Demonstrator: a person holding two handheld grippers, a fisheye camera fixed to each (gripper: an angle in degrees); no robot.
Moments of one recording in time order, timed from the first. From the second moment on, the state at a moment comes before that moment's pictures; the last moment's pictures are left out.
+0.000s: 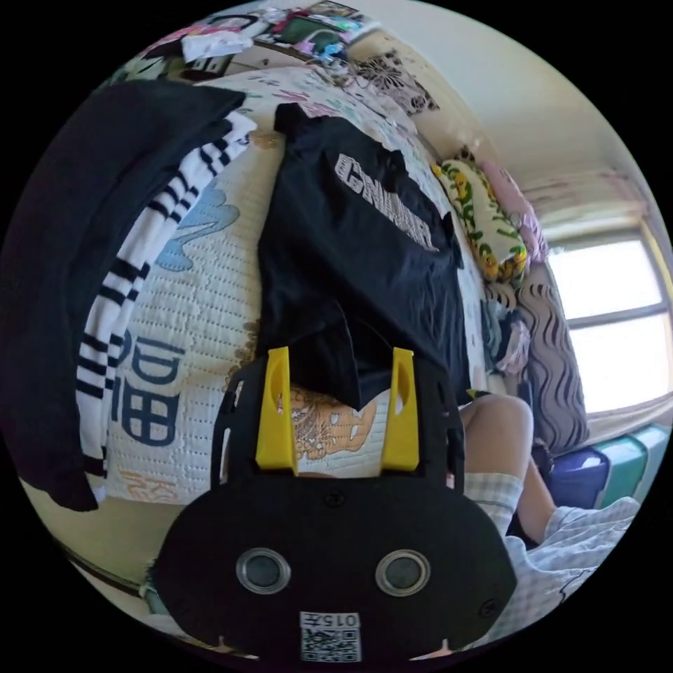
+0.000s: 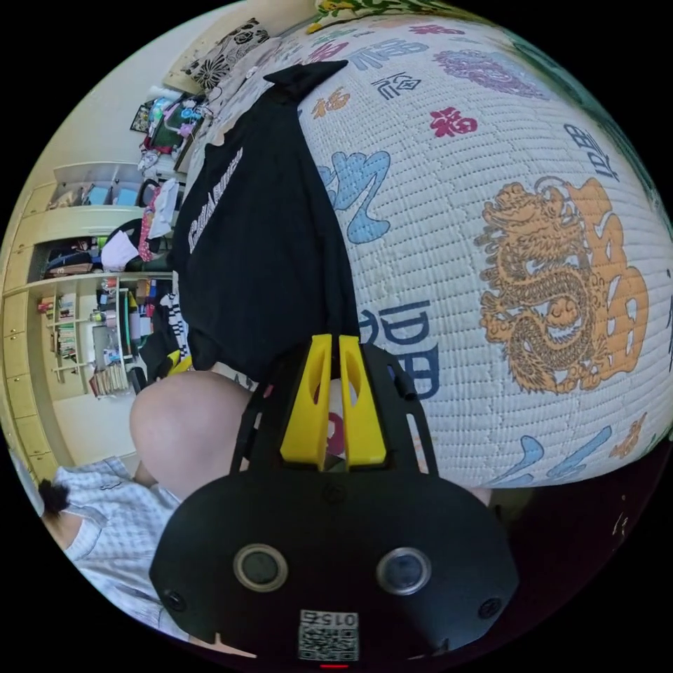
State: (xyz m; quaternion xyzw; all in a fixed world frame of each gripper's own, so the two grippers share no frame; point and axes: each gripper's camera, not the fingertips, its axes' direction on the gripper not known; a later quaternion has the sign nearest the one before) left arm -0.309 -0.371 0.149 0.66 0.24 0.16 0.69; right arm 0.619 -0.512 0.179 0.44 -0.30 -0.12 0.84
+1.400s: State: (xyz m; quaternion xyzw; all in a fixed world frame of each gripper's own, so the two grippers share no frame) left arm -0.436 0.083 -0.189 0.87 0.23 0.20 0.39; right arm 0.677 -0.160 -0.166 0.65 -0.43 -0.15 0.61
